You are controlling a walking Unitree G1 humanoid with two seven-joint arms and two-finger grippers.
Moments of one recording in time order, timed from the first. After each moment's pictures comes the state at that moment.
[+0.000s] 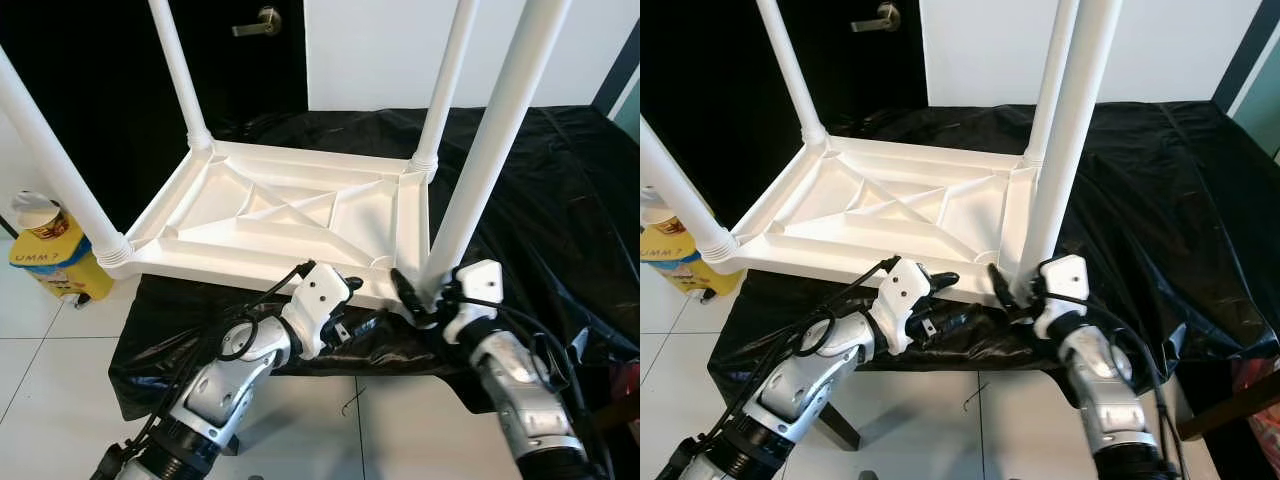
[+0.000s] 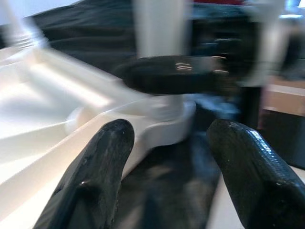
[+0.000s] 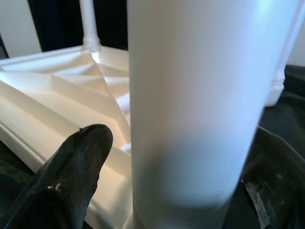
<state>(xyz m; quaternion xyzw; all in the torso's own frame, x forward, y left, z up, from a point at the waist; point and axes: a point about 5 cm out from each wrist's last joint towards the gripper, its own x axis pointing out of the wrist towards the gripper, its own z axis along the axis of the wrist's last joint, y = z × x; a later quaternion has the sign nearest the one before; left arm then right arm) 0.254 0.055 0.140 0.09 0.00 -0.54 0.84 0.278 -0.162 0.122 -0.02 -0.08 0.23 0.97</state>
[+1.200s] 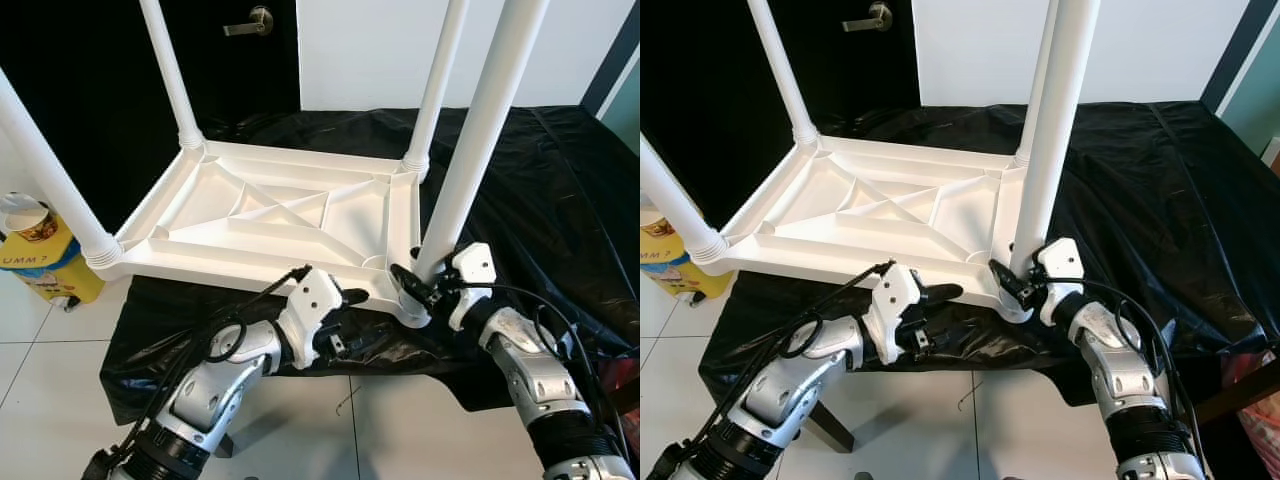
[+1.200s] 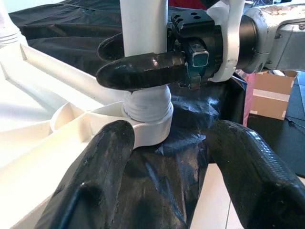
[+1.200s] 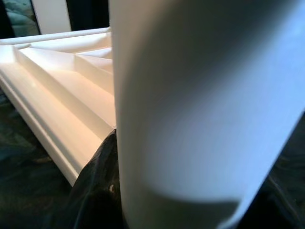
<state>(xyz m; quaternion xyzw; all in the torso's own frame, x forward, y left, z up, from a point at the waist) 0.250 0.062 0.140 0.08 0.02 -0.55 0.83 0.297 -0.164 0.121 -0.06 -0.05 0.27 0.96</state>
